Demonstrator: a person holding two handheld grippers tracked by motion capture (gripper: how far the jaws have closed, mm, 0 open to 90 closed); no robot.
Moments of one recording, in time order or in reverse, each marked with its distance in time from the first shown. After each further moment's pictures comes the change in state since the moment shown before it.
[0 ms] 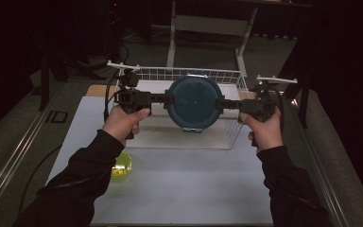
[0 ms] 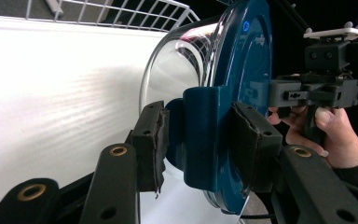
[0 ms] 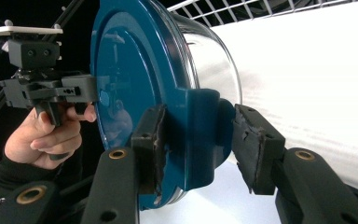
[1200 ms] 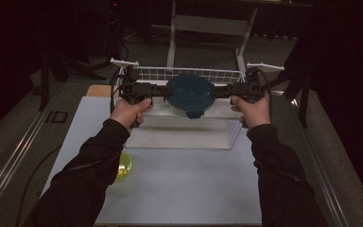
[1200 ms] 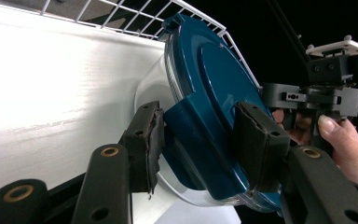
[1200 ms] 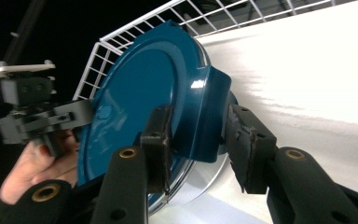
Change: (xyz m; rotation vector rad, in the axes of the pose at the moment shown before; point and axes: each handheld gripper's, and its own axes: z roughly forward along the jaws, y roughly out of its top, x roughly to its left) left arm 0.055 0.013 0.027 -0.012 -0.034 -0.156; right arm -0.024 0.040 0.034 0.040 -0.127 0.177
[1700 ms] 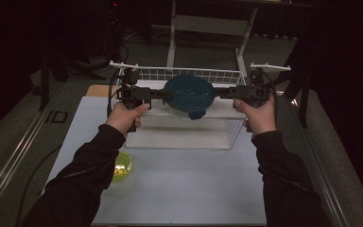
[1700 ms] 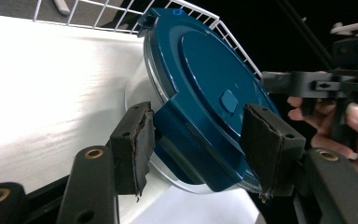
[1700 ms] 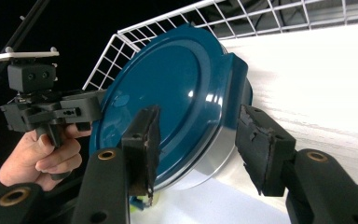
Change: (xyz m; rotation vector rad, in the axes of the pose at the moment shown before) left arm -0.013 -0.011 -0.009 0.002 0.035 0.117; right arm 0.016 -0.014 -0.019 -0.038 0.012 -0.133
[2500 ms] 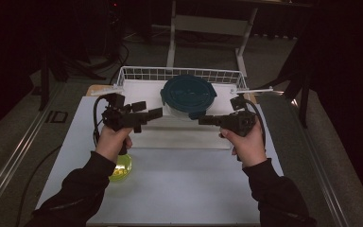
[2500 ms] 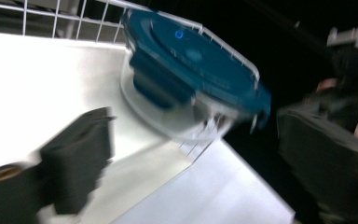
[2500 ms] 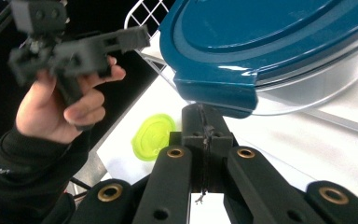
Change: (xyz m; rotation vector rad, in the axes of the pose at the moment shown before) left arm -0.022 -0.068 -0.038 -0.158 0.068 0.224; right arm 0.043 -0.066 0.014 0.099 0.099 -0.193
